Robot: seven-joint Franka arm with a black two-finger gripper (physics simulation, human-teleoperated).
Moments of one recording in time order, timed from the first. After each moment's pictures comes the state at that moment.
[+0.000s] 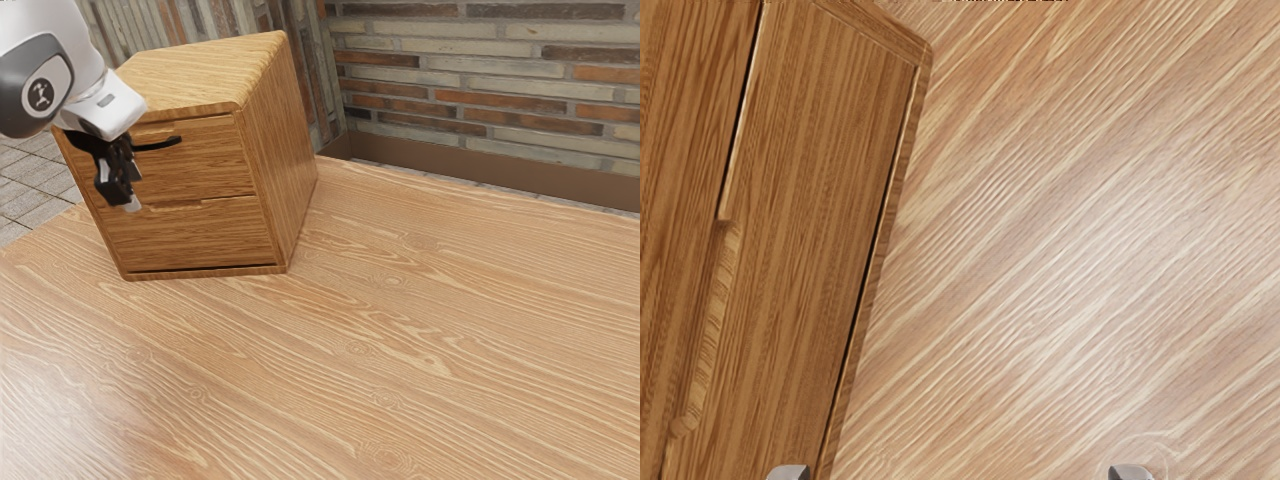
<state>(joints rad) 0.13 -0.05 0.21 -1.57 0.19 1.81 1.09</state>
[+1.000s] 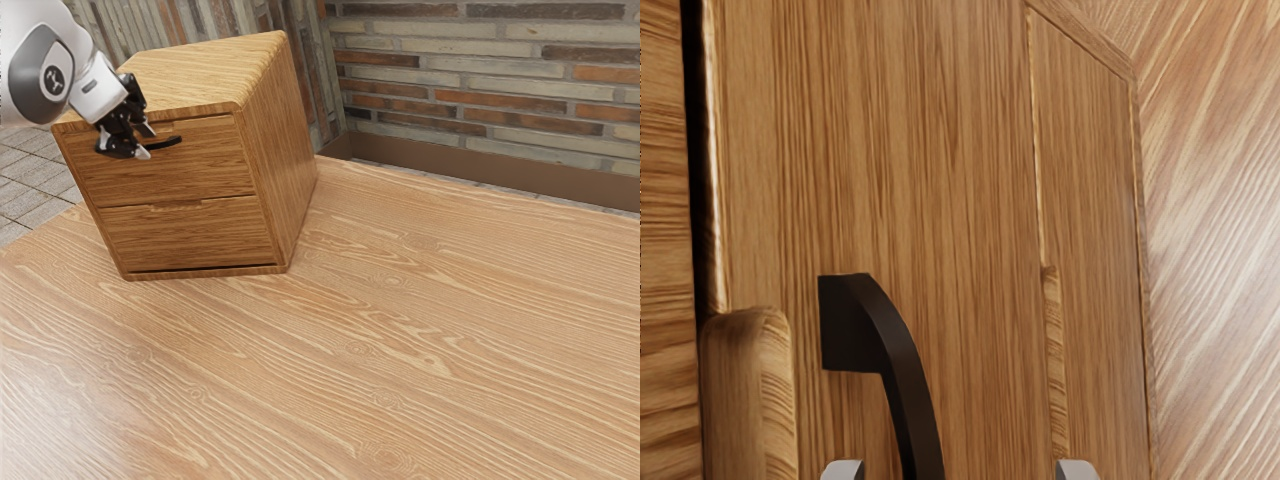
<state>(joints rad) 0.29 0.19 0.21 -1.32 -0.04 2.04 1.59</state>
